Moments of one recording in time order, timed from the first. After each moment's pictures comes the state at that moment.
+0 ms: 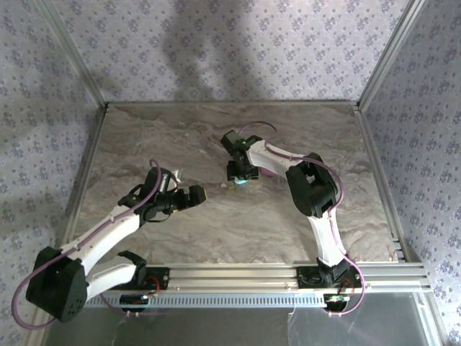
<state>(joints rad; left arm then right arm) -0.48 1.07 0.57 -0.35 0.30 -0.71 0.67 2.14 1.64 -0.85 0.07 0.58</state>
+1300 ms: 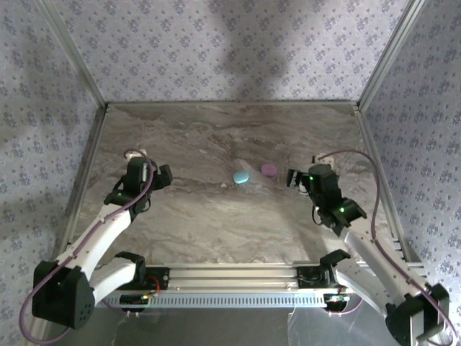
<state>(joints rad) -0.26 1.03 0.62 -0.32 -0.31 -0.40 0.39 0.79 0.59 -0.38 0.36 0.37</state>
